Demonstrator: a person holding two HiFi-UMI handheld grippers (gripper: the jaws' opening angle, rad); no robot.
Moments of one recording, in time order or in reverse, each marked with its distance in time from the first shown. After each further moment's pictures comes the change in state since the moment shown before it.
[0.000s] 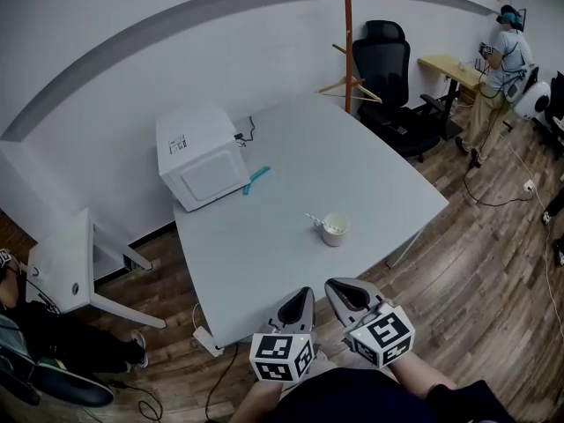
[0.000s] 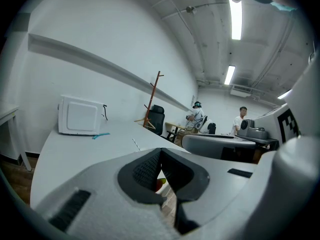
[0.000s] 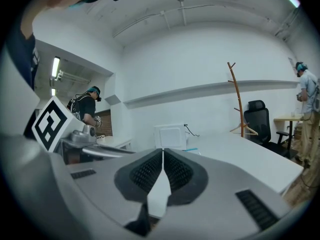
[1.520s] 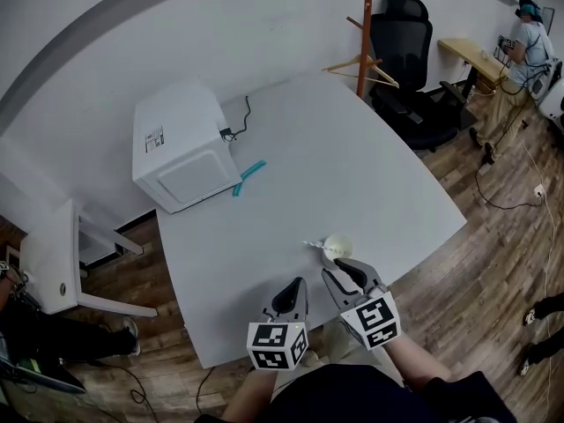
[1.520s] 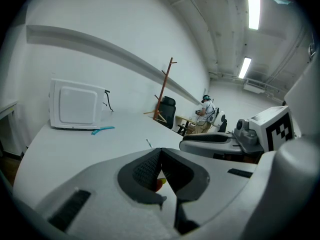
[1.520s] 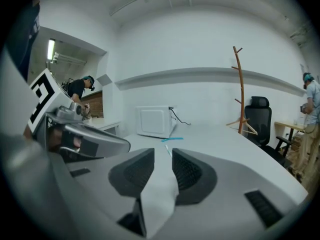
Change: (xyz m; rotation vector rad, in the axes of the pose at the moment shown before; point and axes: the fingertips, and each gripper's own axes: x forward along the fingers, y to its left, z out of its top) left arm 0.131 0.076 -0.008 -0.047 0.086 0.087; right arm 0.117 -0.129 -0.048 -0.093 0.170 -0.029
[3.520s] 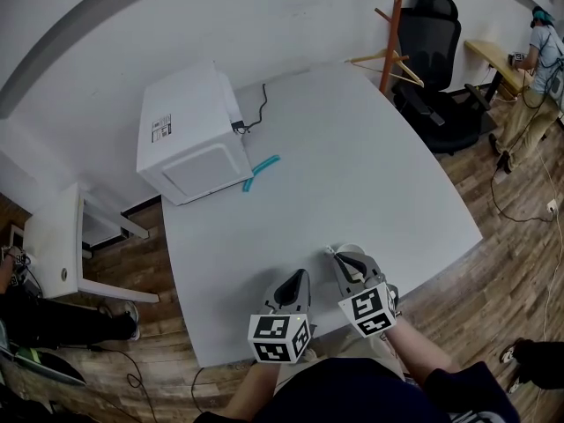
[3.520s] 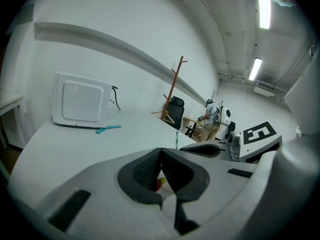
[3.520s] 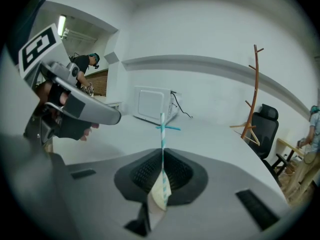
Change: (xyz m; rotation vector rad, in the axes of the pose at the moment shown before) left arm 0.038 0.037 0.008 -0.062 -0.002 0.074; right arm 0.068 -0.038 -0.033 -0.216 0.148 0.002
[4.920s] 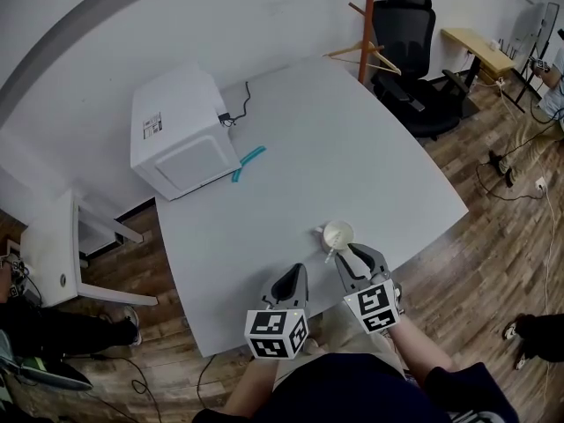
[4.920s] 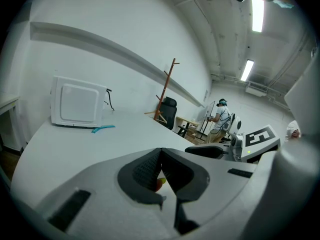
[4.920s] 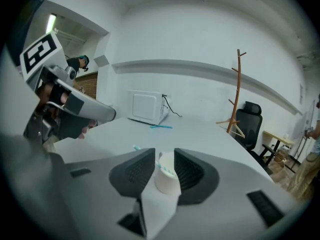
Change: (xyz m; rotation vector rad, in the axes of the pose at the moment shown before) left arm -0.040 -0.032 -0.007 0.029 -0.001 -0.069; right arm -0.064 0.010 -0.016 0.098 -0.023 -0.115
